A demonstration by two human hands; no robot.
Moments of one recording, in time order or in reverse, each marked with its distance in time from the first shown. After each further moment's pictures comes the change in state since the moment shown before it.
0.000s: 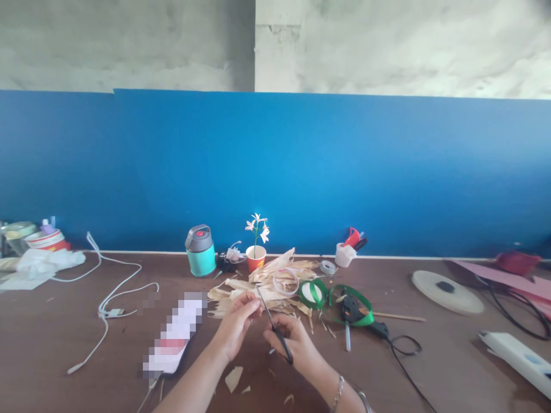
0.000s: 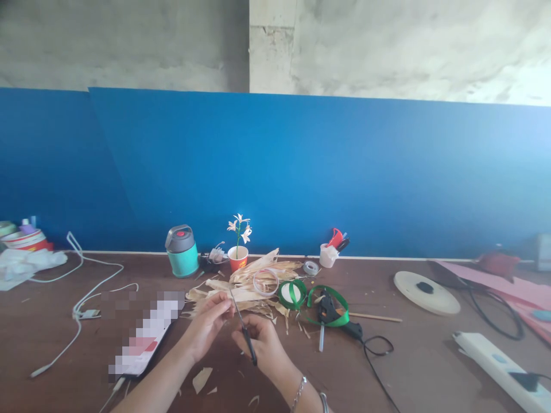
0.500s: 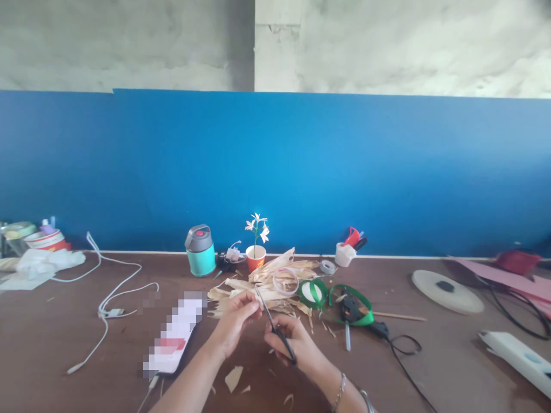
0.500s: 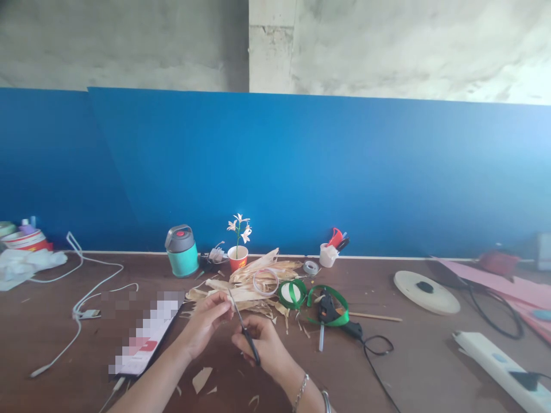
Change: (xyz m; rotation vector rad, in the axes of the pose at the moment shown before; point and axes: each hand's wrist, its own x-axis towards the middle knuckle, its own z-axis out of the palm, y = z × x) left_hand -0.001 0.009 -0.004 0.096 -0.023 -0.040; right_hand -0.003 -0.008 -0.002 0.094 -0.045 0.094
